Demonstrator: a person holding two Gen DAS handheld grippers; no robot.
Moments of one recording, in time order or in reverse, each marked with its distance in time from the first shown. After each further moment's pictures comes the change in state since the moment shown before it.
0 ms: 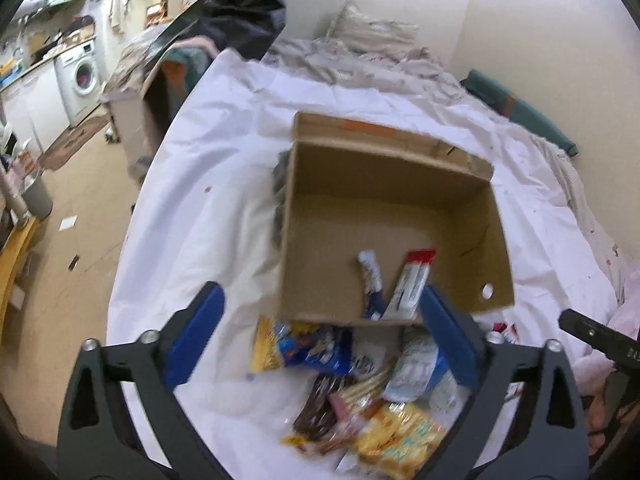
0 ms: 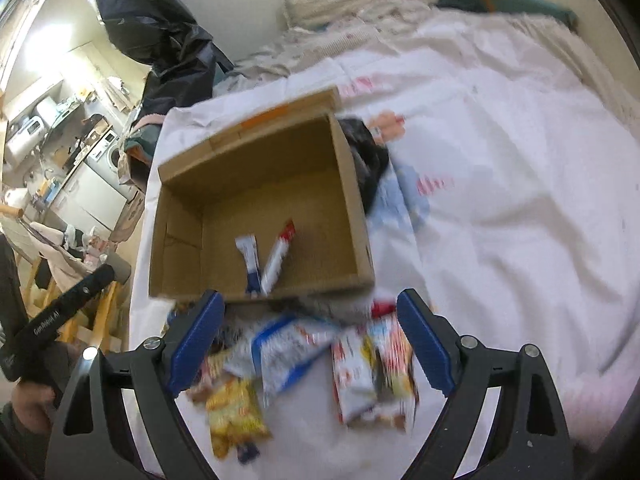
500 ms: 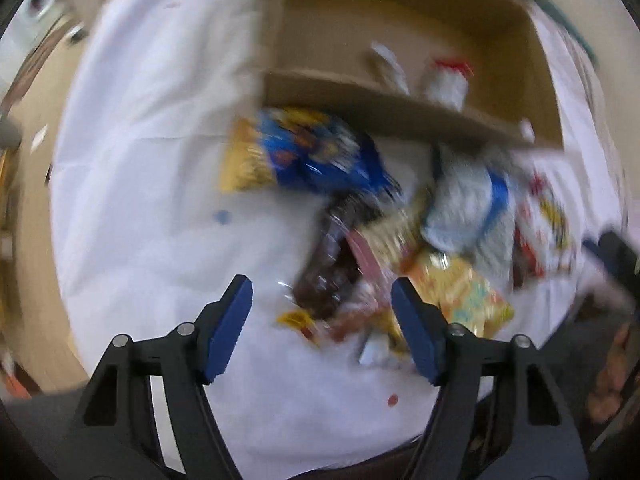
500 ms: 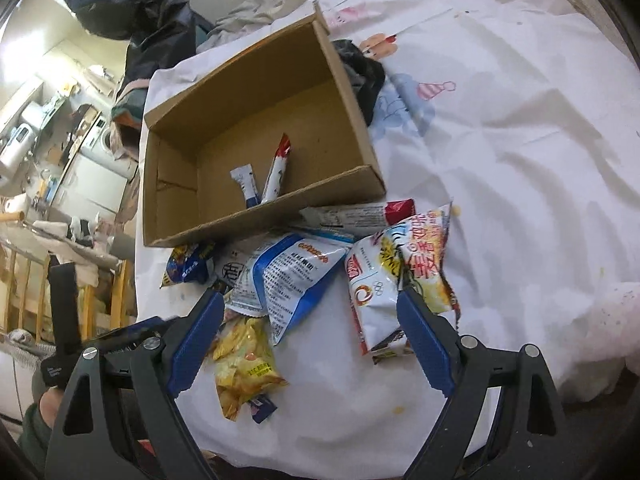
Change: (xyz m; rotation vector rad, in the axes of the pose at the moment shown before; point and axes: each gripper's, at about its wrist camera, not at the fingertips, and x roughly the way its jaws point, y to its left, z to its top) left arm 0.077 0.000 -0.081 0.087 0.547 -0.071; right arm 0.031 0.007 -0.035 0.058 0.156 0.013
